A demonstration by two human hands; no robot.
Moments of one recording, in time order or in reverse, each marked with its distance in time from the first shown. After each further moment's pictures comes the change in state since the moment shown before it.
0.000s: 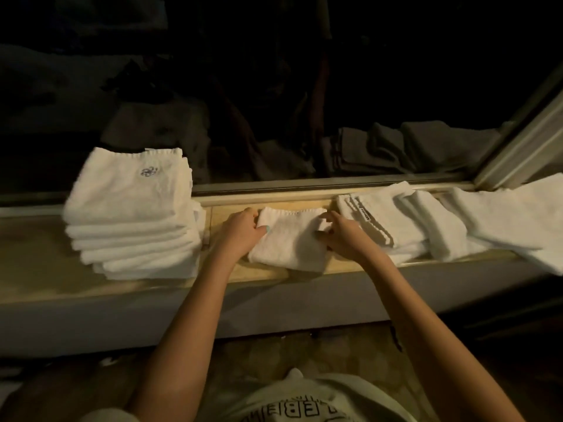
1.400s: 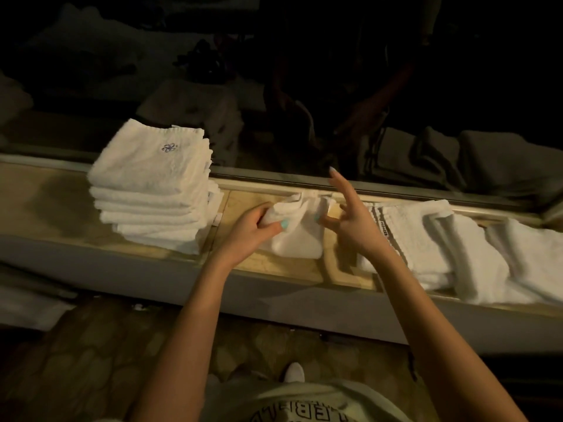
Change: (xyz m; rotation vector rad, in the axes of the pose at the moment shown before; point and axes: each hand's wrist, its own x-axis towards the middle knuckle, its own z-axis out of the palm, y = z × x) left_hand -0.032 0.023 0.006 -0.682 0.029 -0.008; right_hand 0.031 0.001 -0.017 0.489 -0.015 -0.321
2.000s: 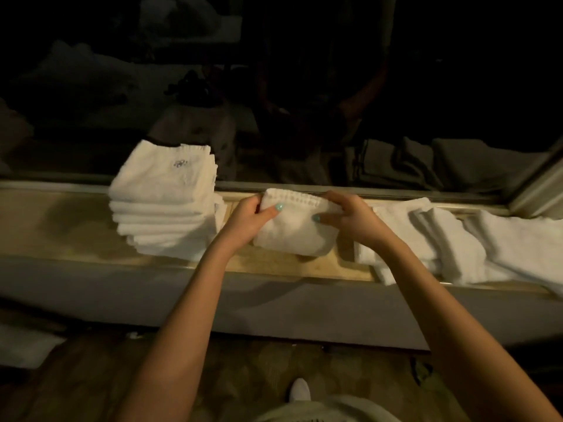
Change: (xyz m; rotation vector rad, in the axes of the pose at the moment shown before) left_hand 0.000 0.018 -0.025 -0.011 0.015 0.072; right_hand -0.023 -0.049 -0.011 -0.197 -0.063 -0.021
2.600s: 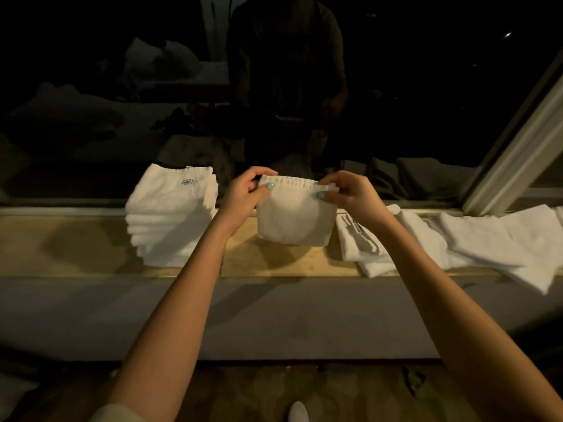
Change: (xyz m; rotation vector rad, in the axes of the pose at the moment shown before) left_hand -0.010 0.048 -0.026 -0.076 0.014 0.347; right_hand -0.025 -0.049 -0.026 0.103 0.259 -0.148
